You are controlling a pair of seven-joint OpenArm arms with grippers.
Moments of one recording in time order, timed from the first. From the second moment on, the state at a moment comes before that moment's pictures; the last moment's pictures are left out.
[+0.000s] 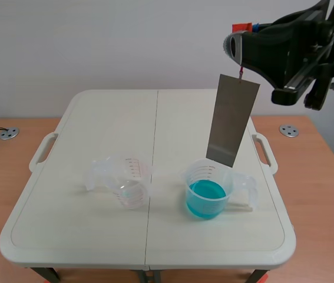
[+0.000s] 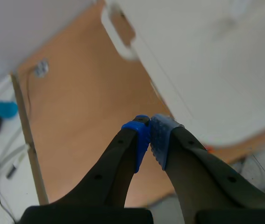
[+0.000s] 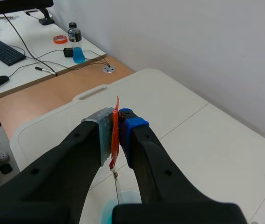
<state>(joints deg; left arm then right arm) 55.4 -46.4 -20.0 97.9 -16.2 -13.6 -8.4 -9.6 21.1 9.9 119.8 42.9 45.3 -32.5</state>
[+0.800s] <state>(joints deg) 62.1 -24.9 -11.6 83.4 -13.8 -15.4 -4.9 -7.0 20.9 3.1 106.5 37.8 45.3 -26.6</state>
